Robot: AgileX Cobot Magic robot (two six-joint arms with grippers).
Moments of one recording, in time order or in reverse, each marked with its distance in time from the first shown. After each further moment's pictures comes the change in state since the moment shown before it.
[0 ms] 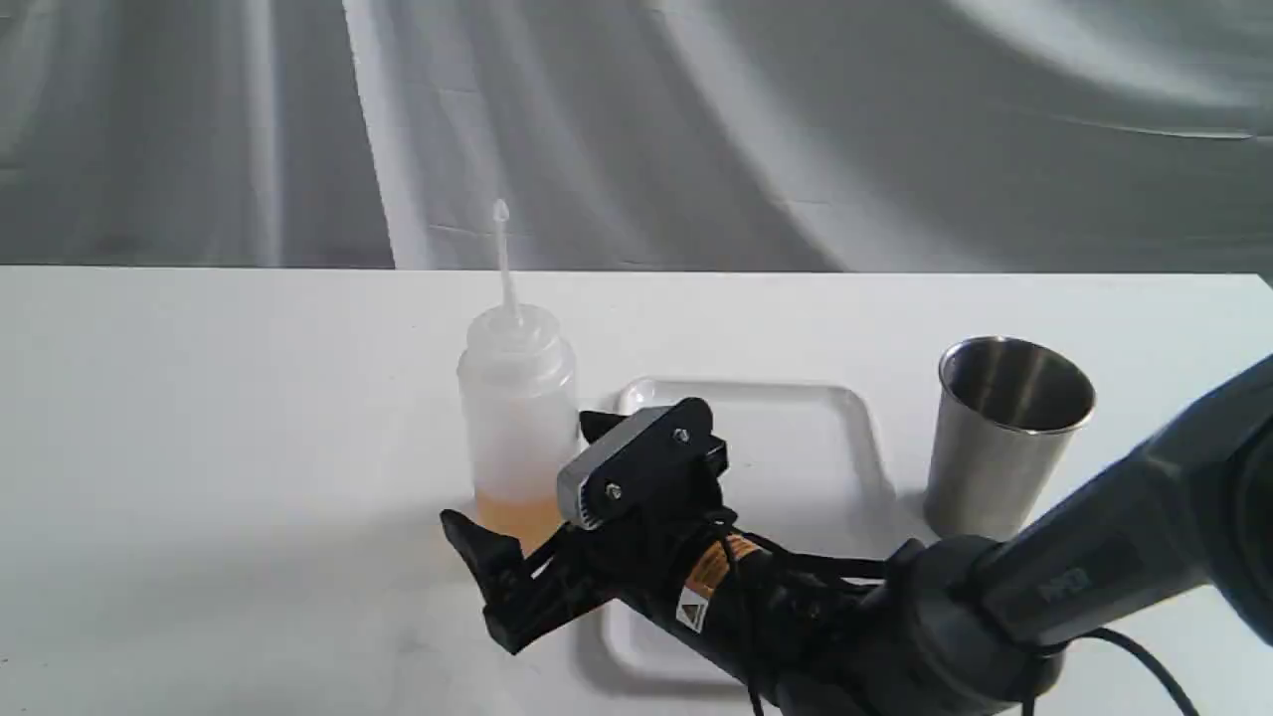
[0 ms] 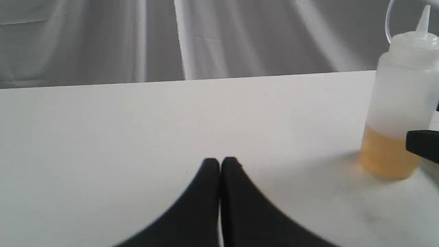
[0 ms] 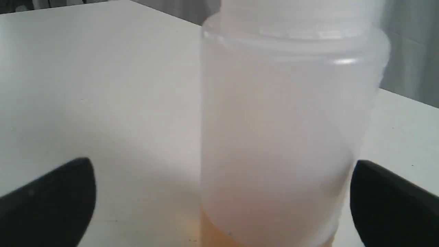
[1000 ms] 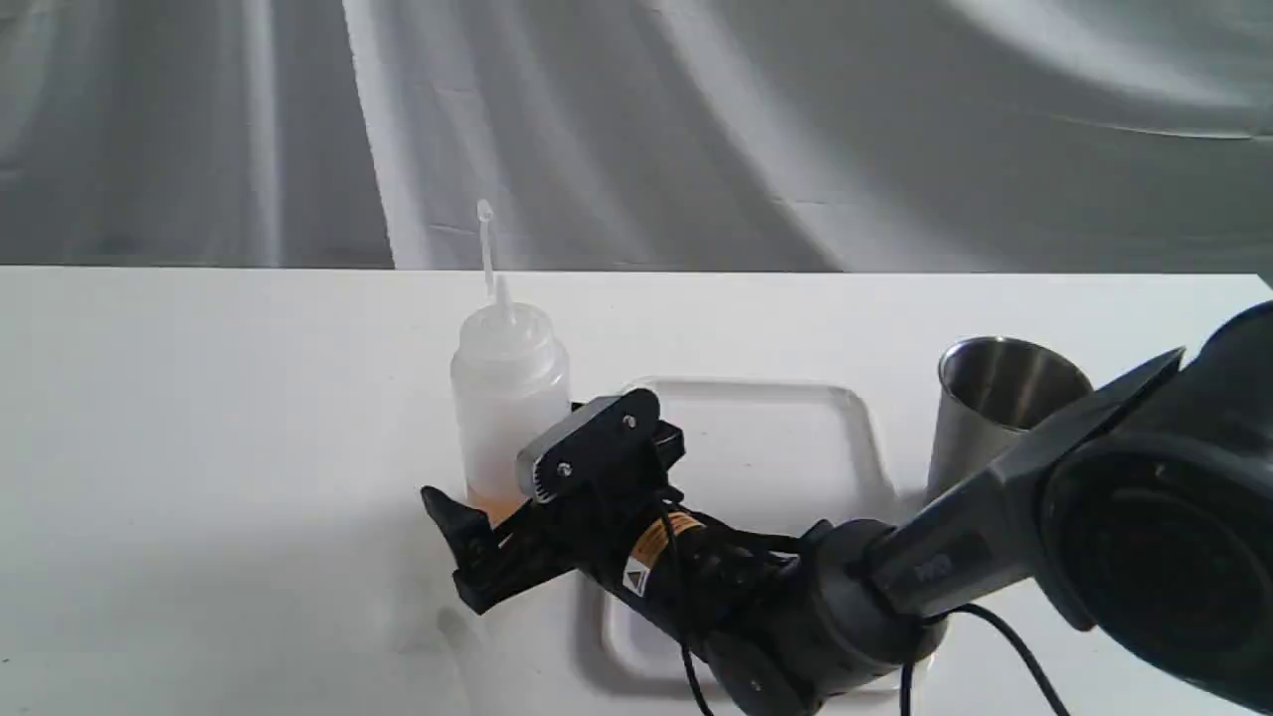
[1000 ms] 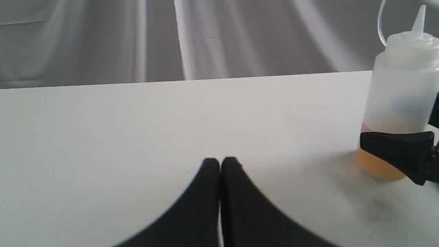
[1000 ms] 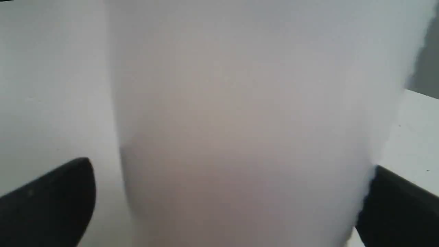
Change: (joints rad) left arm 0.000 0.000 0.000 0.000 0.000 0.000; right arm -0.013 0.162 -0.221 0.020 0.059 -0.007
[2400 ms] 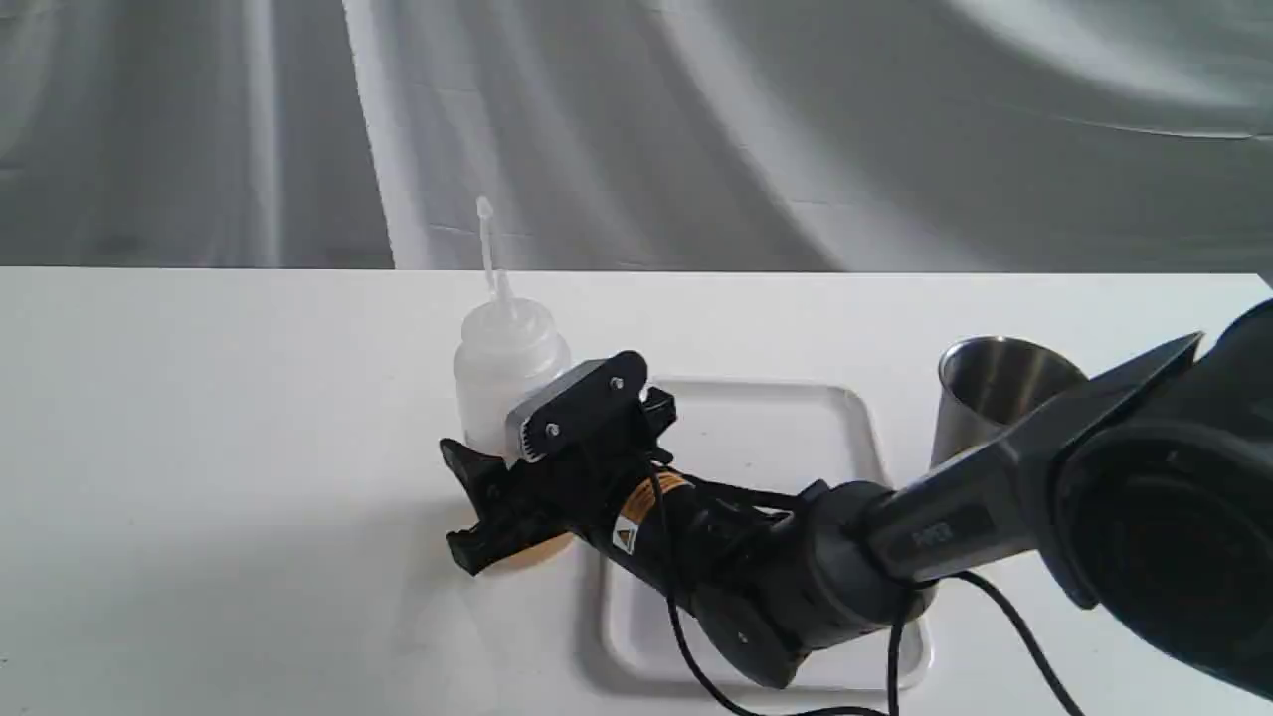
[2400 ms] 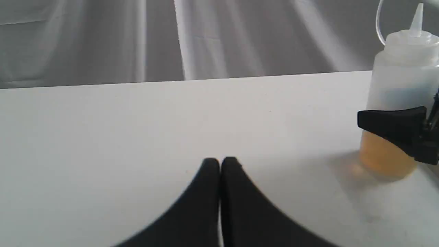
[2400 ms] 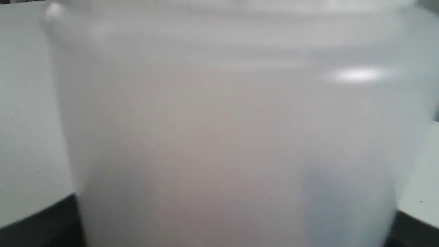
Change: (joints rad) left arm 0.000 0.000 0.000 0.000 0.000 0.000; right arm -0.017 -0.017 -0.077 -0.028 0.092 0.000
